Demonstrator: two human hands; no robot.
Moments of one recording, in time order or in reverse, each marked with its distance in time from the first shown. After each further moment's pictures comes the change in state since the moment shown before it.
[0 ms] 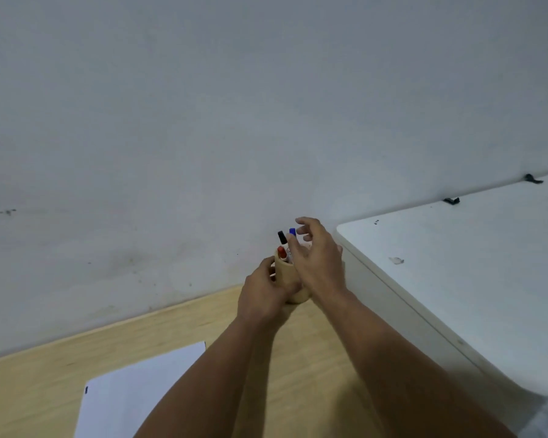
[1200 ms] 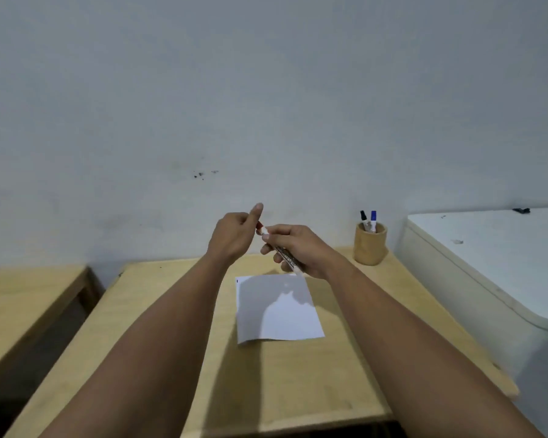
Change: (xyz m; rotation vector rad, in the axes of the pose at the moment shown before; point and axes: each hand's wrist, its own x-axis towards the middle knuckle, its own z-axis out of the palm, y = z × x) left_hand -0.179 0.040 -0.256 0.164 0.355 -0.016; right_hand -0.154 -0.204 0.019 0.640 -0.942 0.253
